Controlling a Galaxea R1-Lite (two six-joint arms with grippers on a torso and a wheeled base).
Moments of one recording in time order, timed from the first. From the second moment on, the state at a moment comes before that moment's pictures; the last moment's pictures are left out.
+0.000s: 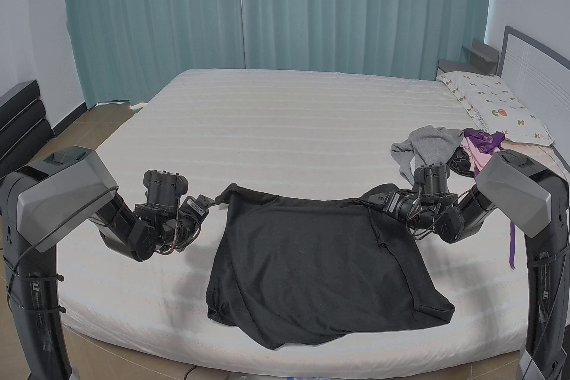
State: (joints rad) left arm -0.24 2.28 -1.00 -0.65 0.06 -1.08; right arm 0.20 2.47 -1.23 -0.68 0.09 0.63
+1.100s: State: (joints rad) left arm -0.24 2.29 -0.99 -0.65 0.06 -1.07; right arm 0.31 2.47 -1.20 -0.53 -0.13 0.24
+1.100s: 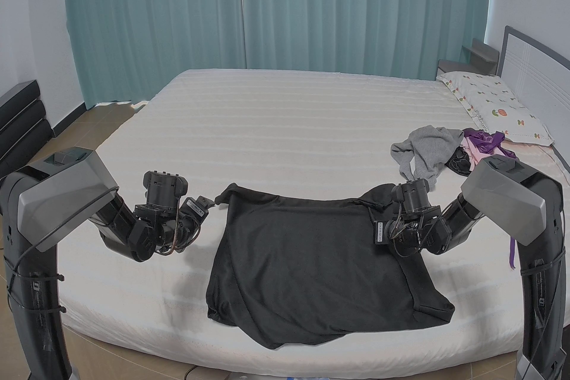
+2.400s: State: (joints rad) left arm -0.24 2.28 -0.98 -0.65 0.06 -1.08; right arm -0.06 2.45 -1.19 -0.64 0.03 0.35
